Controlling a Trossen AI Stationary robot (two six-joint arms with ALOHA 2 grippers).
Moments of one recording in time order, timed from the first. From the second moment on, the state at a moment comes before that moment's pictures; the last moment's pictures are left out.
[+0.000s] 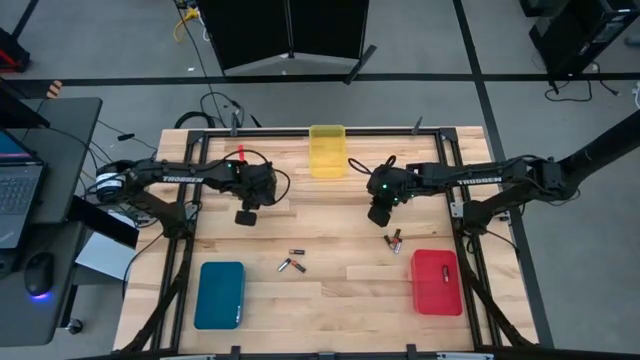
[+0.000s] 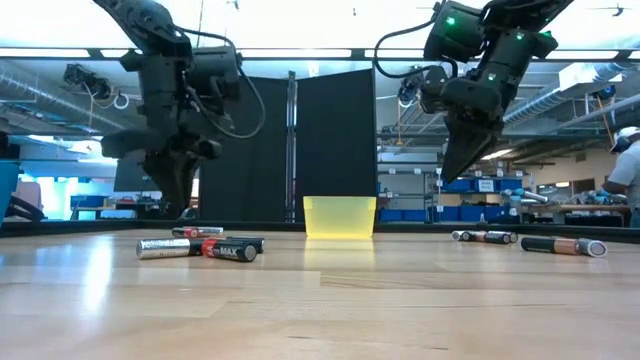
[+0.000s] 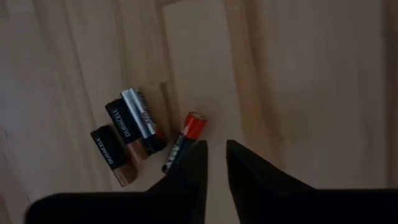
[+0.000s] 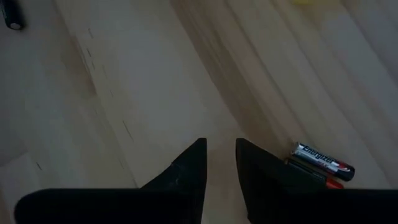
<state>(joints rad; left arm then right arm) 0.30 1.40 0.80 -0.71 -0.05 0.48 -0.19 1.34 0.82 -0.56 0.03 0.32</state>
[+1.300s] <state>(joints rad) 0.30 1.60 0.80 -0.66 -0.11 0.46 -0.18 1.34 0.82 -0.55 0.03 0.27</state>
